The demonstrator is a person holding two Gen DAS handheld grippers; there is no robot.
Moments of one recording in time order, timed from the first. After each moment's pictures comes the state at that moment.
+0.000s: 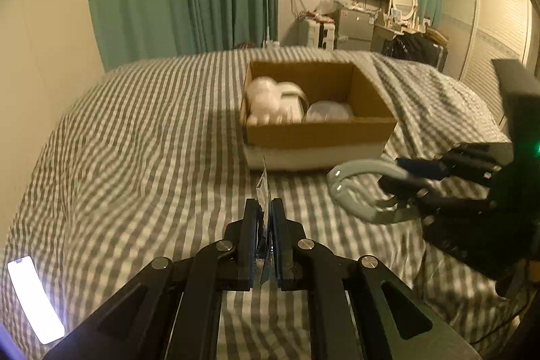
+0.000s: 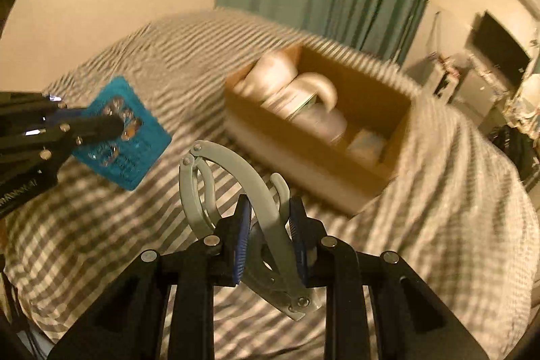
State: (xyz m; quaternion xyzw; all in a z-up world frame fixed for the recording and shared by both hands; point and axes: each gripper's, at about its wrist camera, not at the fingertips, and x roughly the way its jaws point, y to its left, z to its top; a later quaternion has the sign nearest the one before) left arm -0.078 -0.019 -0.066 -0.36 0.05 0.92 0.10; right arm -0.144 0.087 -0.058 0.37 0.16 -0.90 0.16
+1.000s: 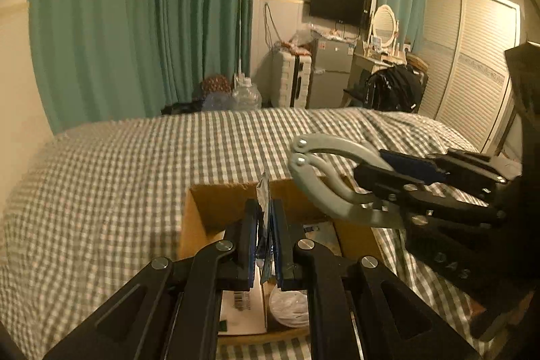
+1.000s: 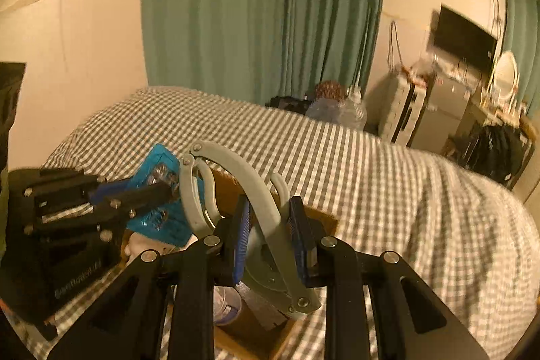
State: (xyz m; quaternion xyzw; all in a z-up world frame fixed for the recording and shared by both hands) left arm -0.289 0.066 -0.018 -0.33 0.03 0.93 0.16; right arm -0.311 0.146 0.018 0.32 0.07 -0.94 0.11
